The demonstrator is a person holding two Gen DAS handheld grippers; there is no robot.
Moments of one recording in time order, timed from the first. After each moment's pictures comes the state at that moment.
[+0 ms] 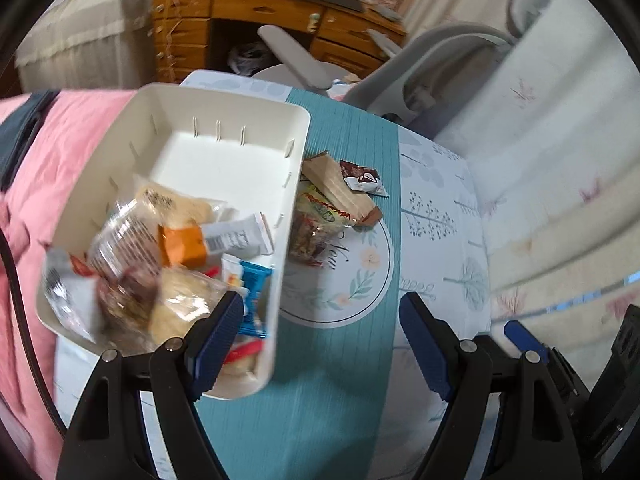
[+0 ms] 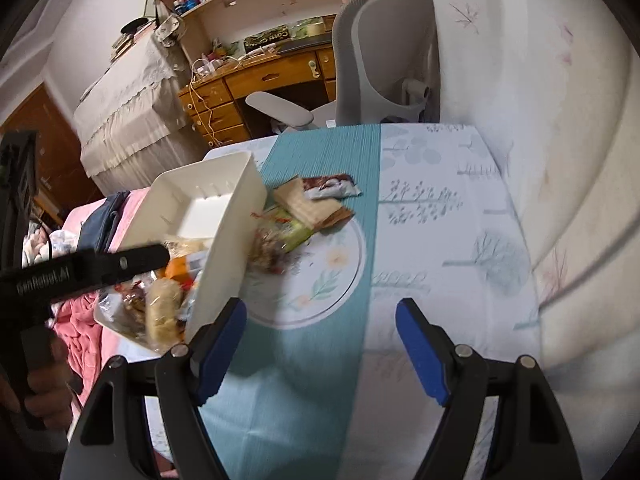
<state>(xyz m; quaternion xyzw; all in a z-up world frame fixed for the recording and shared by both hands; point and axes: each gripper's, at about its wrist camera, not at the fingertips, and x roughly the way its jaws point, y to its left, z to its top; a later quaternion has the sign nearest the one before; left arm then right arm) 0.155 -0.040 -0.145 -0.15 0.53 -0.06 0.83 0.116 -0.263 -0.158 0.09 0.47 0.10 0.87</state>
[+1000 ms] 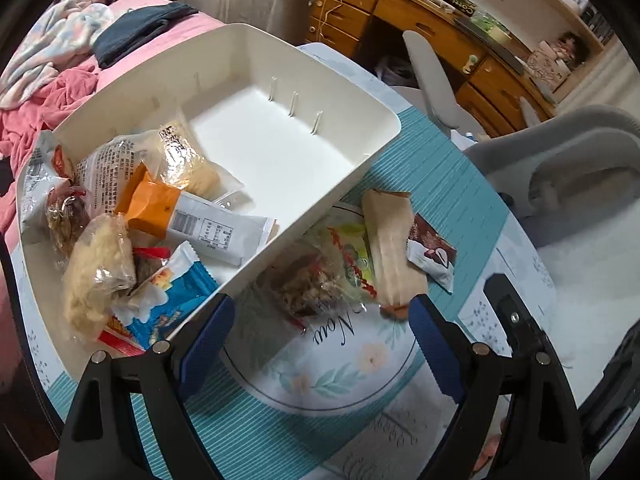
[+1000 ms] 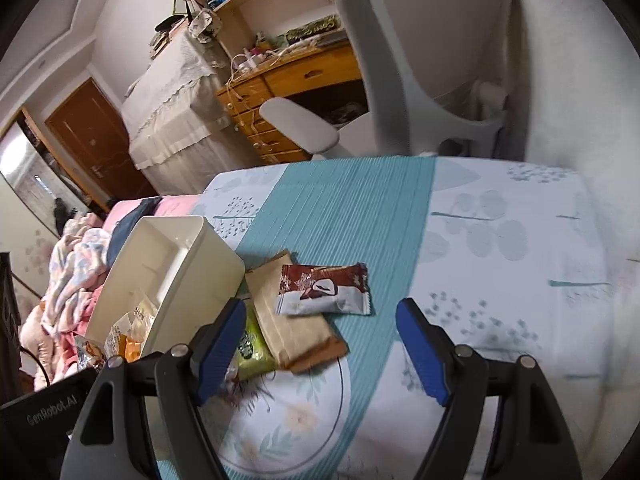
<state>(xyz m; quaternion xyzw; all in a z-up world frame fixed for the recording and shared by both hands) 0.234 -0.091 -0.212 -0.27 0.51 0.22 0.79 0.315 -0.289 -0.239 0.11 0.47 0.23 0.85</state>
